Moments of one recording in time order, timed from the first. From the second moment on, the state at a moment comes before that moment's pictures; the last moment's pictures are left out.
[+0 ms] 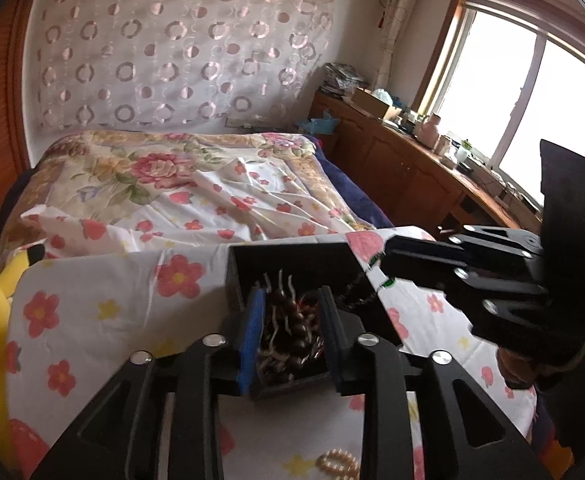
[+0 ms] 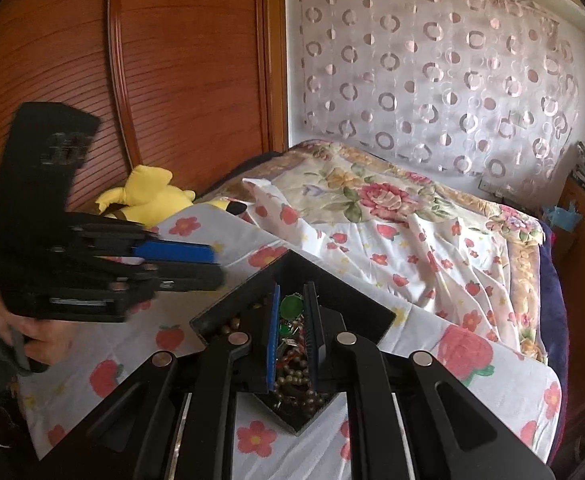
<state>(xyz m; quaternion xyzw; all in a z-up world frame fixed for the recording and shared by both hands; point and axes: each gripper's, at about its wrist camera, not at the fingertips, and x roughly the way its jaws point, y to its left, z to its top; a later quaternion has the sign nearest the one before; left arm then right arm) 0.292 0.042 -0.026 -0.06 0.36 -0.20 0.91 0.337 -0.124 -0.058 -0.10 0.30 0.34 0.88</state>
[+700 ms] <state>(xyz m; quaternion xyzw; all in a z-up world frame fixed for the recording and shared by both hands) 0.203 0.102 -0.056 -0.06 0.36 -0.11 0.92 0.250 -0.098 -0.125 -0.13 0.38 0.37 0.84</state>
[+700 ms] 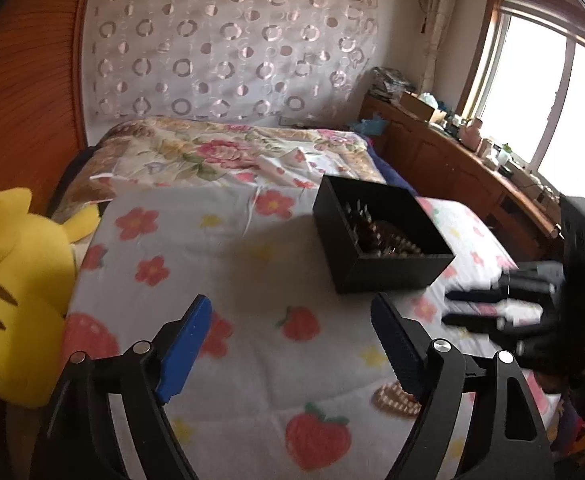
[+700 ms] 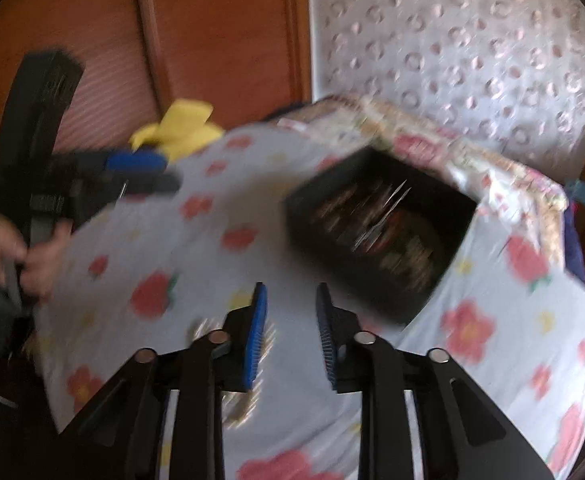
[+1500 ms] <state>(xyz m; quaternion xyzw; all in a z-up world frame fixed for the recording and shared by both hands) 0.165 0.160 -0.064 -0.08 0.37 -0.03 0.93 0.212 -0.075 -0.165 -0.17 0.42 0.37 0.81</state>
